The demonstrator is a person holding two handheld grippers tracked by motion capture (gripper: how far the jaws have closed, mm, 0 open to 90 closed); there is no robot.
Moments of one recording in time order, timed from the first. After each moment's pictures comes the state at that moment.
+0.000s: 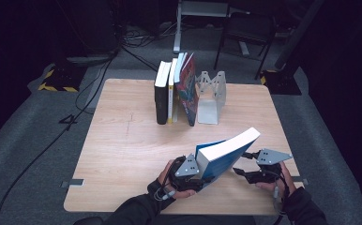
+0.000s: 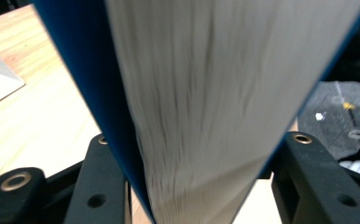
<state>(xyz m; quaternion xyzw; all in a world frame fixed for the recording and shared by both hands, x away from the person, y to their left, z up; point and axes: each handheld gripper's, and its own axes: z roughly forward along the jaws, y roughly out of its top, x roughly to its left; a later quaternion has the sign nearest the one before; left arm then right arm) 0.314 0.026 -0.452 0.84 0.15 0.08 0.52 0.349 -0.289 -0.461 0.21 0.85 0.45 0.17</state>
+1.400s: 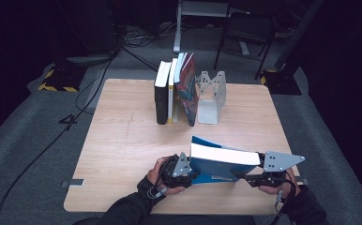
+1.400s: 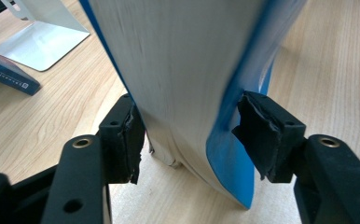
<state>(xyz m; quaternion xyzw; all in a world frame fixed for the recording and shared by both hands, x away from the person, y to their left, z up) 0.328 0.048 -0.468 0.87 0.18 0.18 0.43 0.317 -0.268 -0.398 0.09 0.84 0.52 0.14</state>
